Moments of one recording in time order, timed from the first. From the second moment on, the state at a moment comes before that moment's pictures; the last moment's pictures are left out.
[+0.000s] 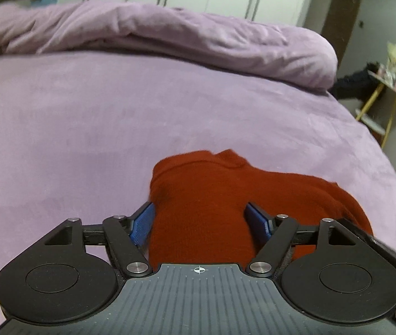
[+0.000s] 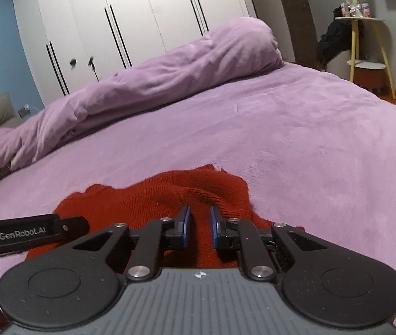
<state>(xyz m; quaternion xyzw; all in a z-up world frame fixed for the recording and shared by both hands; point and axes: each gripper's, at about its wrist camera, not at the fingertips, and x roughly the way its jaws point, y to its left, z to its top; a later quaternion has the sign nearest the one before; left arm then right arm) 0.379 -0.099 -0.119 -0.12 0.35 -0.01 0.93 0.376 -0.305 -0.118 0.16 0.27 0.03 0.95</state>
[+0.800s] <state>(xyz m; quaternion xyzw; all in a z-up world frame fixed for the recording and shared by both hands) 0.330 0.016 -0.135 -0.34 0.48 -0.18 0.79 0.343 -0.423 -0.108 0.38 0.45 0.11 0.80</state>
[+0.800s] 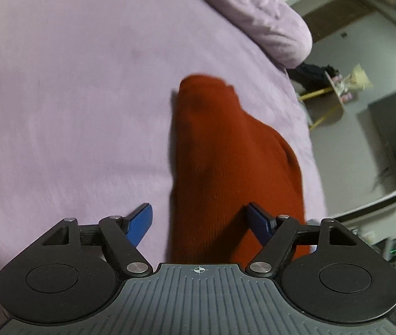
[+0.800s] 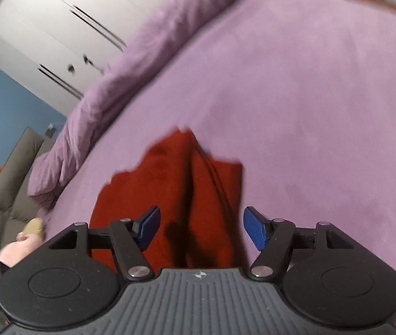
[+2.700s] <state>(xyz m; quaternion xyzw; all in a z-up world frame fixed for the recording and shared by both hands) 0.290 0.122 -0.094 -0.33 0.49 -0.12 0.79 0.340 -0.236 -0.074 0.38 0.50 0.19 0.76</state>
